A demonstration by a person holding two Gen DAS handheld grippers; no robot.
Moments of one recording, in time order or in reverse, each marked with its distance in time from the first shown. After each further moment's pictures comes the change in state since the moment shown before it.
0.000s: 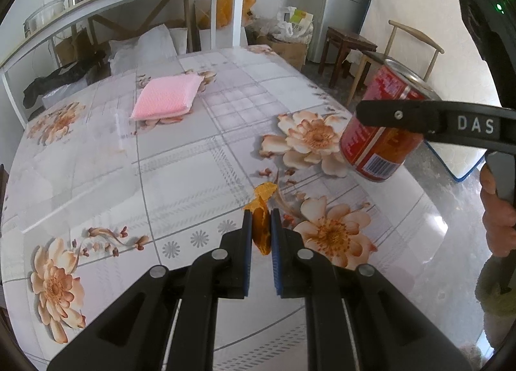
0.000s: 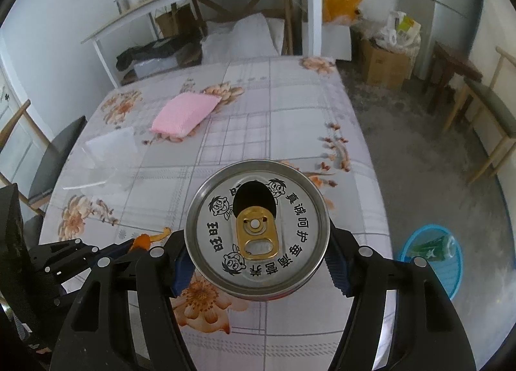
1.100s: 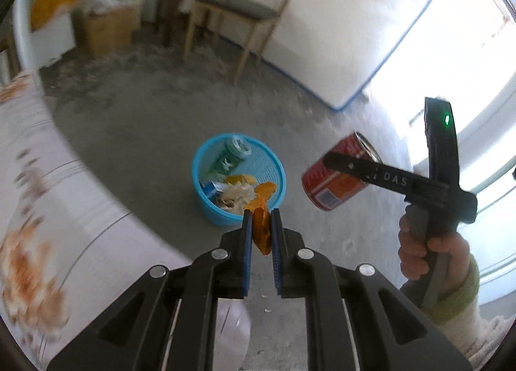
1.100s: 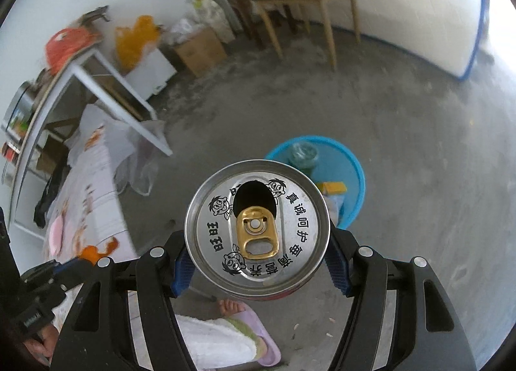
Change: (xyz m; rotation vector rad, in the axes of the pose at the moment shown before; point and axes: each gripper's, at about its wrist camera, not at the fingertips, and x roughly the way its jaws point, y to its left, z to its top) left arm 0.113 -0.279 0.105 0.358 0.303 -0.548; right arm -0.063 -0.312 -0.140 0.781 -0.009 -0.246
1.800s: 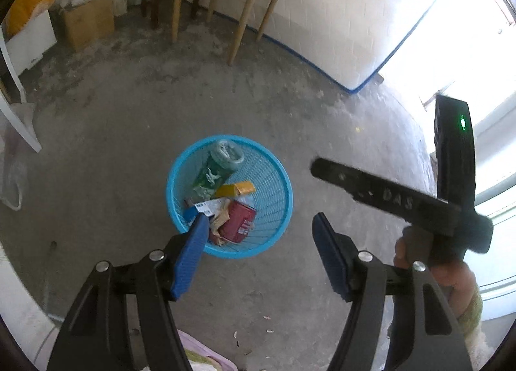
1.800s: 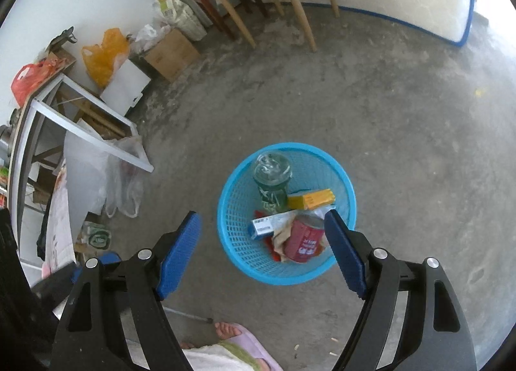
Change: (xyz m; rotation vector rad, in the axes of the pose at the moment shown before) left arm 0.116 -0.021 0.066 0.003 0.067 0.038; right arm 0.058 -0.057 0.038 0.109 0.020 0.025
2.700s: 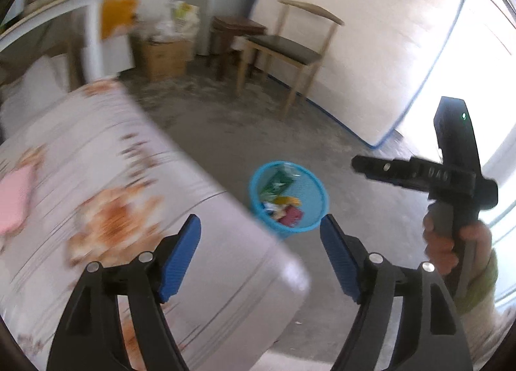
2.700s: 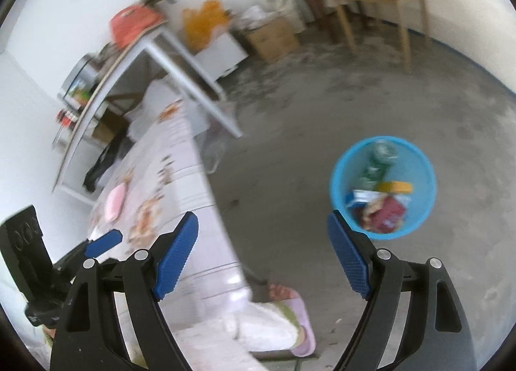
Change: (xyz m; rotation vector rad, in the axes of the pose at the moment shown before) left arm -0.225 0.075 -0.171 -0.130 -0.303 0.157; right arm -0.090 0.148 -0.075 -0.306 0.048 0.278
